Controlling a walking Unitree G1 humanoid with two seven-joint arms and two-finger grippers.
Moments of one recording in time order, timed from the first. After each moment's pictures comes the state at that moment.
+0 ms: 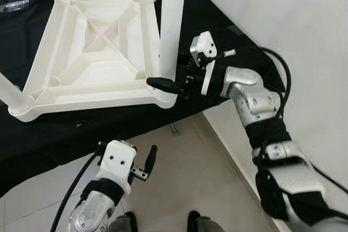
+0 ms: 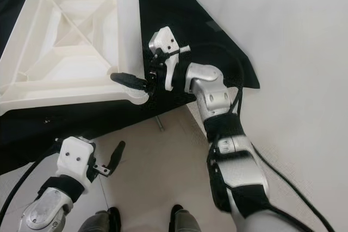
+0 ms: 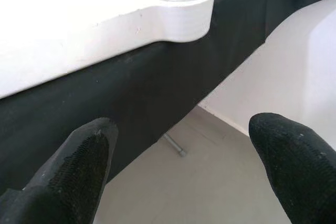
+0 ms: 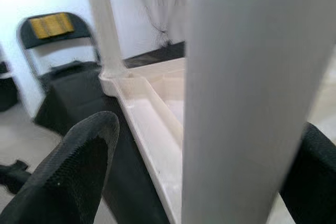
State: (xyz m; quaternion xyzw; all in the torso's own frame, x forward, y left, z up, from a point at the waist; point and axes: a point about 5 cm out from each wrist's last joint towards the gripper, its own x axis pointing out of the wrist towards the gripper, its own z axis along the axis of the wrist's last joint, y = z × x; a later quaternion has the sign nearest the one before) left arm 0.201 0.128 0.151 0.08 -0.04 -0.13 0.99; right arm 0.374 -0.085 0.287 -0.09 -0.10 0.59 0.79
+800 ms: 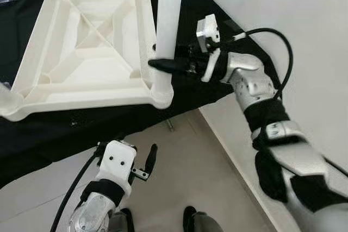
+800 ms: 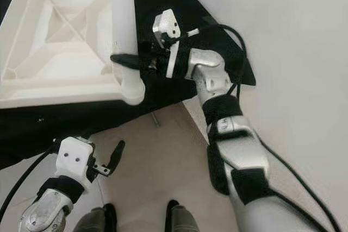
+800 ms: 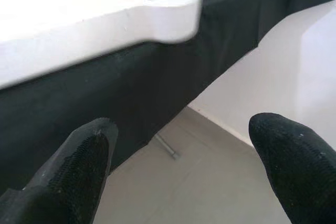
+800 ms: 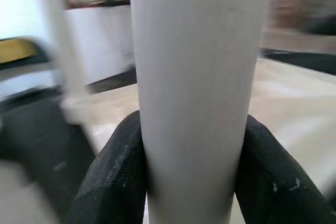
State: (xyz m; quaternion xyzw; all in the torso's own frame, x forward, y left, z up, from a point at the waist) left arm 0.199 0.123 0.154 0.07 -0.04 -0.13 0.99; right arm 0.381 -0.079 0.292 -0.06 -0.16 0.50 0.85
